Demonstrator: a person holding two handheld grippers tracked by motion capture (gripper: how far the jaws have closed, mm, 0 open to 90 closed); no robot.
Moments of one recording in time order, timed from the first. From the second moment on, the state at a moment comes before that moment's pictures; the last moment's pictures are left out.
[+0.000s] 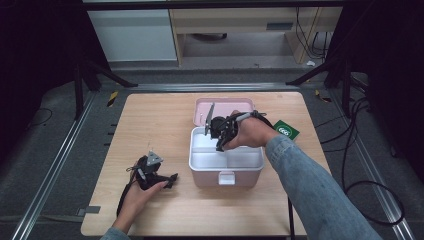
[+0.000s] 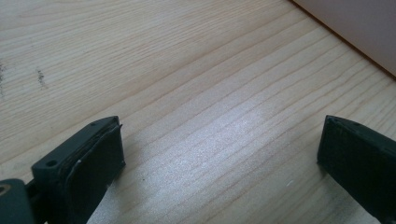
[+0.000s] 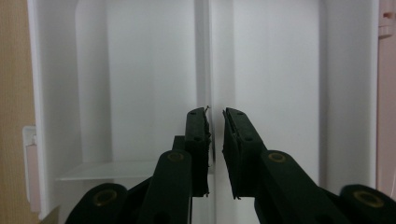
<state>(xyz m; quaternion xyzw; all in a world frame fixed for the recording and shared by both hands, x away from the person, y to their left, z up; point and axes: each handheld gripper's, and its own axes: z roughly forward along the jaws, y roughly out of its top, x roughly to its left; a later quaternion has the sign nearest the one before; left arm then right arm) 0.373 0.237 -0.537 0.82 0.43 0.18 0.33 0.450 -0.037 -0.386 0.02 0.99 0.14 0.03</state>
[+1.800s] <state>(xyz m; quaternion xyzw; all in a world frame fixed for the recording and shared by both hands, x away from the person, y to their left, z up) 0.372 0.237 -0.537 0.82 0.43 0.19 0.33 0.445 -0.048 -0.360 0.01 0.98 0.19 0.04</state>
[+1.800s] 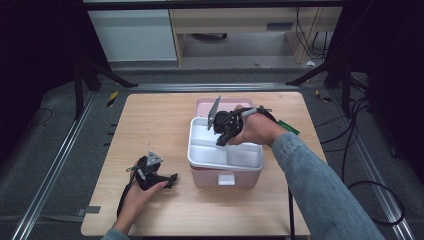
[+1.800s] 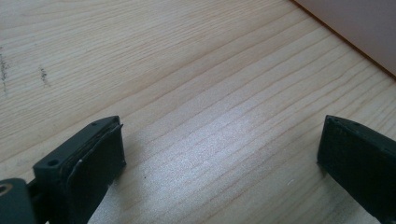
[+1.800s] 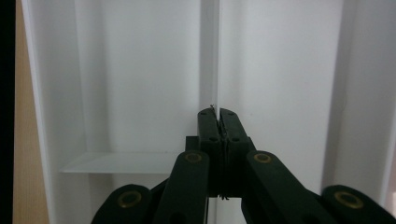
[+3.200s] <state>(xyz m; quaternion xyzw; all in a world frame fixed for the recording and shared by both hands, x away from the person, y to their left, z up) 0.372 0.237 -0.537 0.82 0.43 0.19 0.33 0.357 -0.303 -0.383 0.21 0.94 0.24 0.11</state>
